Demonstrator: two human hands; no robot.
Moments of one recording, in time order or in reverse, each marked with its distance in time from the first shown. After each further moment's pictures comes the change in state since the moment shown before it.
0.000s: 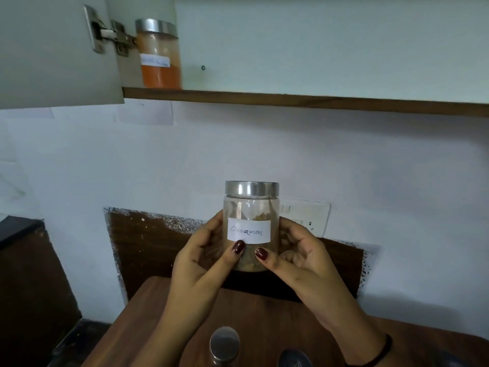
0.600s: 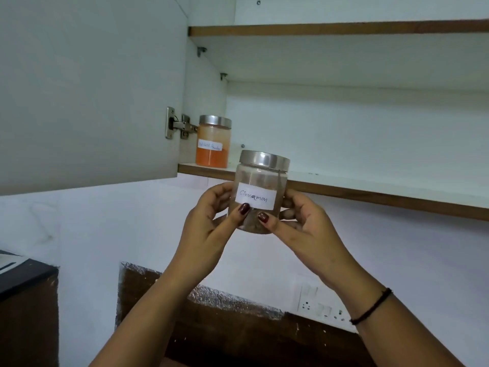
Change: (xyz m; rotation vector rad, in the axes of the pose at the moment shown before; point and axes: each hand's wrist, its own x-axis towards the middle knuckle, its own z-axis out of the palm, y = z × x) left_hand 0.149 0.066 -0.057 0.162 0.057 0.313; right_hand 0.146 -0.103 0.034 -0.251 -0.034 -0.316
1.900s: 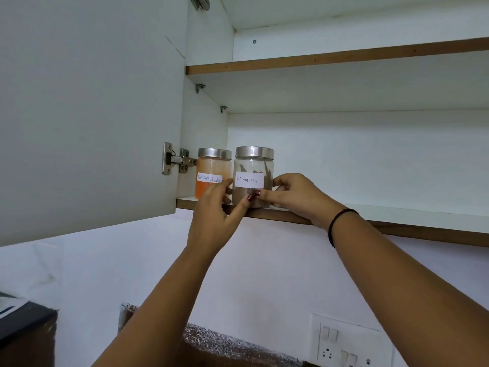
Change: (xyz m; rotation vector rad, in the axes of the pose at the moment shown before) left_hand 0.120 -0.056 0.002 0.568 0.182 0.268; right_hand 0.161 0.018 -0.024 -0.281 -0.056 0.089
